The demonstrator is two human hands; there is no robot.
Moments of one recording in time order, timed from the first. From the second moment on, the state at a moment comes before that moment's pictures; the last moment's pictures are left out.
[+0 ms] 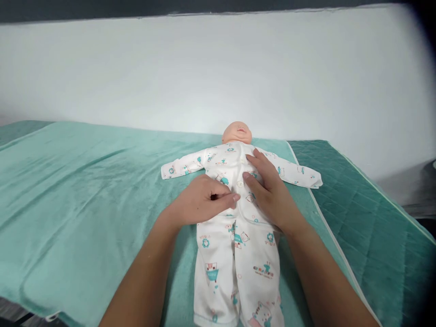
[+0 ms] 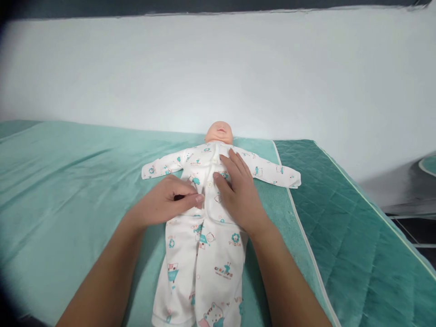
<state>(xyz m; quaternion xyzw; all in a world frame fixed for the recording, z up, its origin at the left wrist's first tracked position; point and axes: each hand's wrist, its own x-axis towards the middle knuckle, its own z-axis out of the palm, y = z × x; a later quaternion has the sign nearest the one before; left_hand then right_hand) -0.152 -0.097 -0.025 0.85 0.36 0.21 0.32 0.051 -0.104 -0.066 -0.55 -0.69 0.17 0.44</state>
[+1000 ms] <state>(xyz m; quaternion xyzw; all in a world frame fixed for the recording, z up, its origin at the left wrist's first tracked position) -0.161 -0.113 -0.013 0.83 0.33 0.18 0.42 0.047 -0.106 -0.063 -0.54 -0.67 0.18 0.47</state>
